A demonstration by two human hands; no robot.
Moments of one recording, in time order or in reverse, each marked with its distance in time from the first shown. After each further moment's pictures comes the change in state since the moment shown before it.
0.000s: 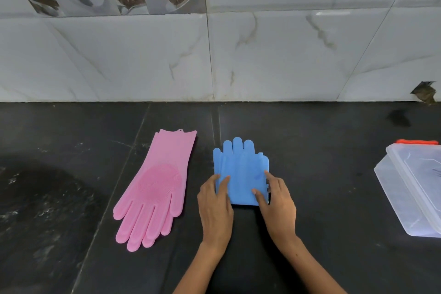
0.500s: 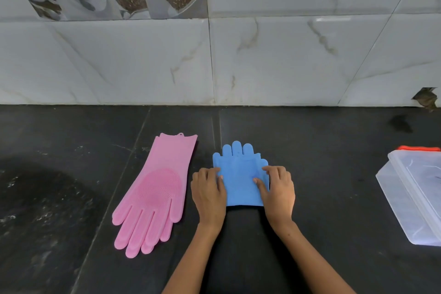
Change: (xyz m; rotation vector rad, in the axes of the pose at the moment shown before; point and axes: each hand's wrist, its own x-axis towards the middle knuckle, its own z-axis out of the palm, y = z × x) left_hand 0.047 -0.006 0.002 -0.044 0.063 -0.137; right_hand 0.041 -0.002 0.010 -0.109 0.166 -0.120
